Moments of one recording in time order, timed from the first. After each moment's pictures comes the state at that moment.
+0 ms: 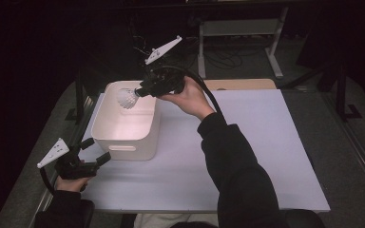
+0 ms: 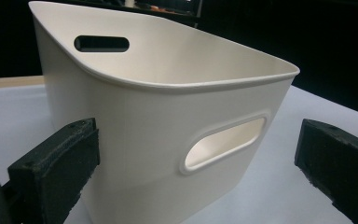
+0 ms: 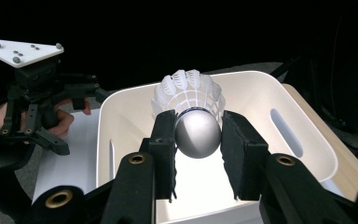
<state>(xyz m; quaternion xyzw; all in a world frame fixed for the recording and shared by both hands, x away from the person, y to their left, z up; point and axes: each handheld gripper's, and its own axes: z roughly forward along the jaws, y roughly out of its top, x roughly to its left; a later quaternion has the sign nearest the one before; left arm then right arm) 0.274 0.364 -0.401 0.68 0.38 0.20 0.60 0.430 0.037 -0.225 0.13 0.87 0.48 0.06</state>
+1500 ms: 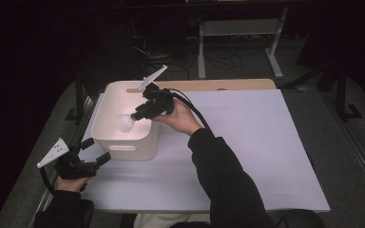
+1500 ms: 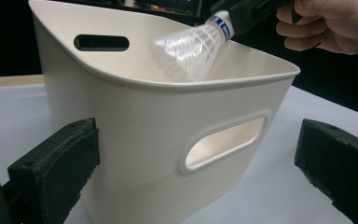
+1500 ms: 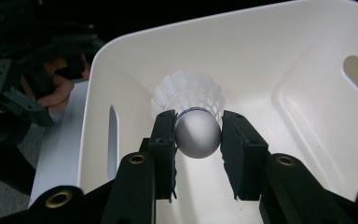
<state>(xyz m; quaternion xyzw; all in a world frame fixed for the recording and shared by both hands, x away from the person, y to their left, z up) 0.275 0.364 -0.401 0.68 0.38 0.20 0.60 0.434 0.073 -0.304 0.13 0.89 0.44 -0.01</state>
